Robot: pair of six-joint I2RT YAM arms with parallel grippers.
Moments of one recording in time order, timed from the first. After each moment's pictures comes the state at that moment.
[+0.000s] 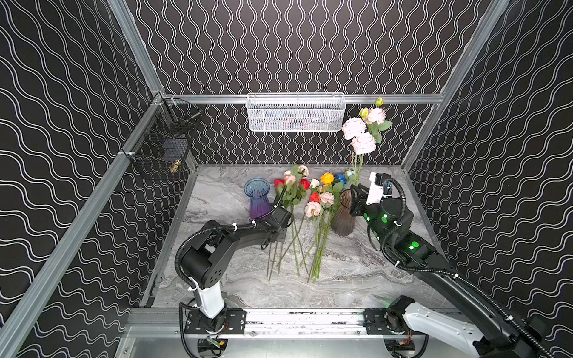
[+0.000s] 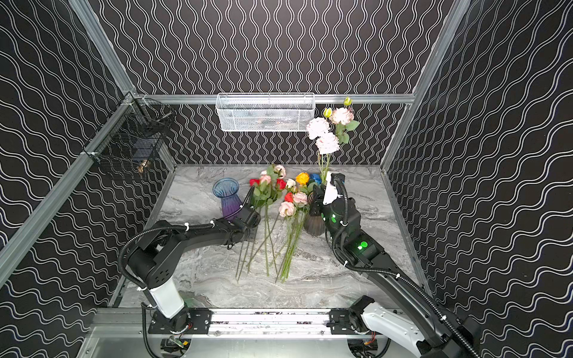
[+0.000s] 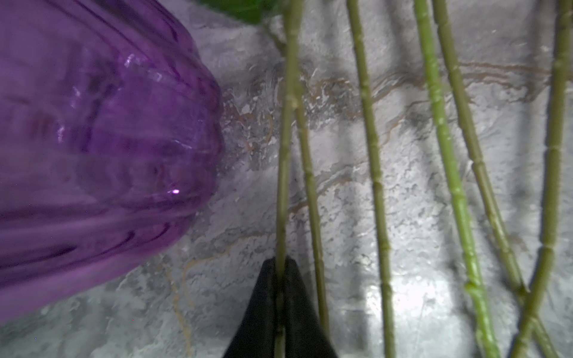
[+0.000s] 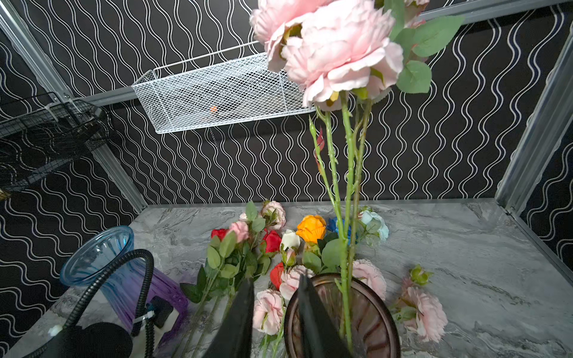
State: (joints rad) left arm -0.64 1.78 0.94 -0.24 -0.32 -0.36; right arm 0.63 0.96 0.88 -0.02 0.38 0.24
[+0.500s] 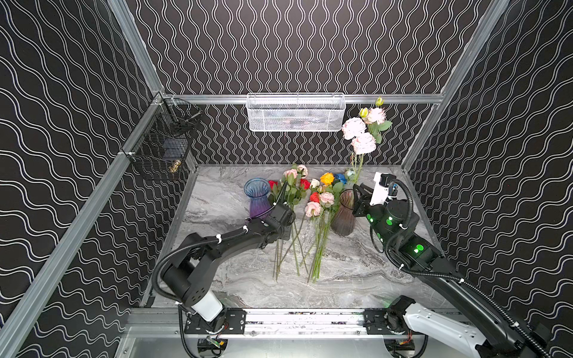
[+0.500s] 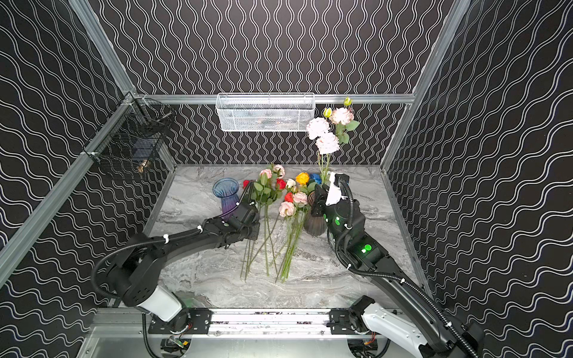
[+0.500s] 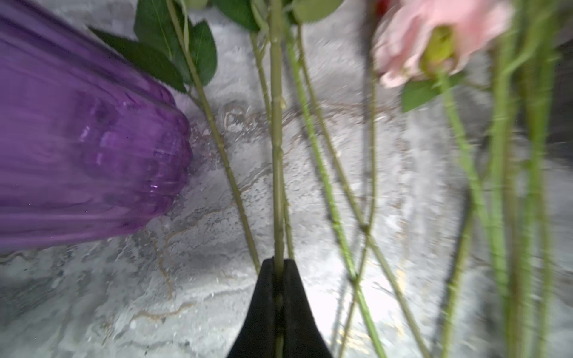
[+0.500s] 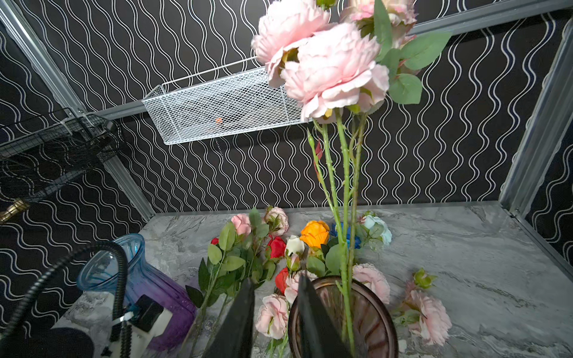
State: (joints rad) left arm -0.71 1.57 0.96 -0.32 -0.24 -0.39; right arm 0.63 0.92 0.88 -0.03 0.38 0.26
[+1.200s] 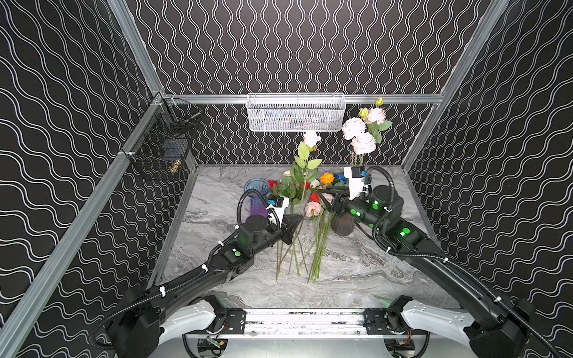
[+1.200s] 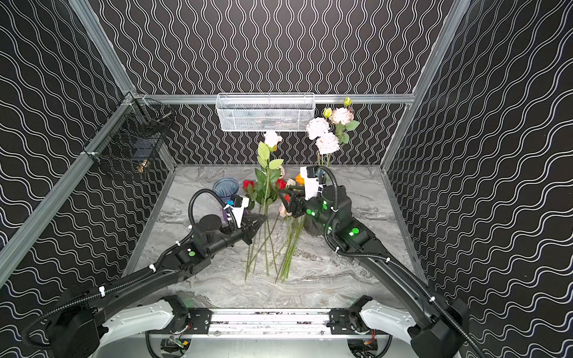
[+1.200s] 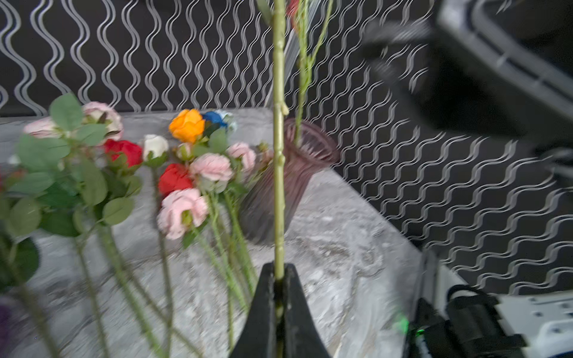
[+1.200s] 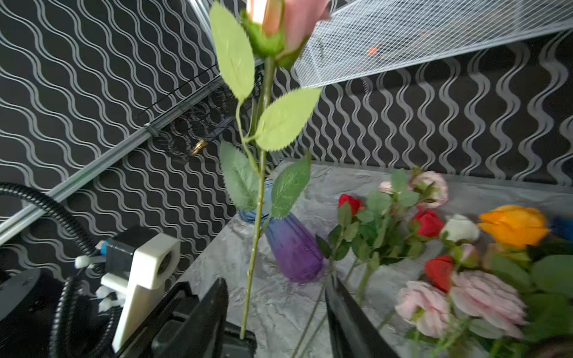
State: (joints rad) left arm -0.77 1.09 0.65 0.34 0.12 -0.41; right arm 0.64 1.13 1.02 0.00 -0.26 0.45
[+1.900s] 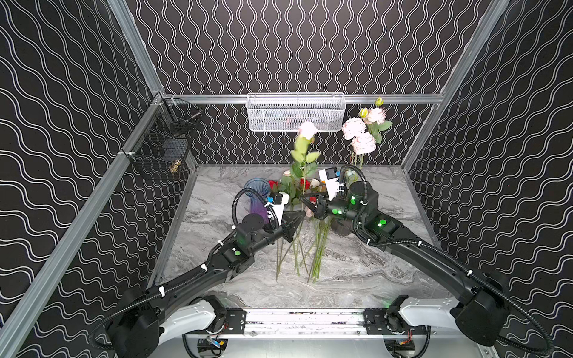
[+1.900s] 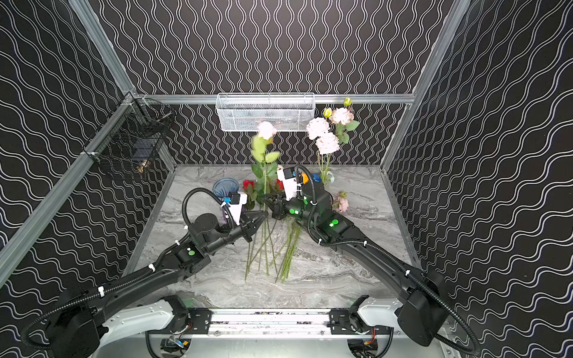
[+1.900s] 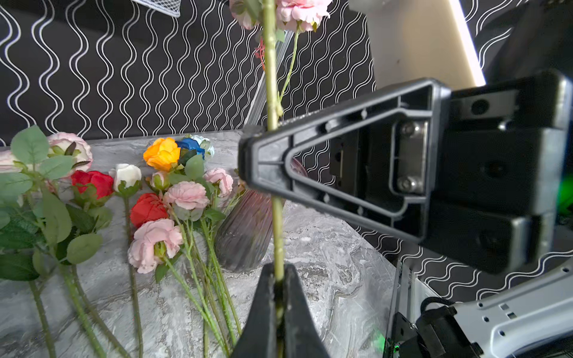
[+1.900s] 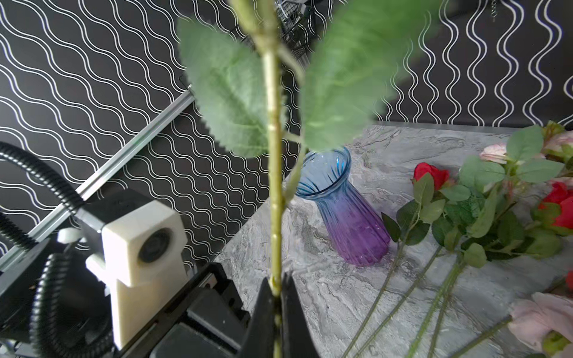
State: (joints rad) left arm -0.78 1.09 0.66 0.39 0.17 -0.44; right arm 0.71 1.29 1.07 0.05 -0.38 0.51
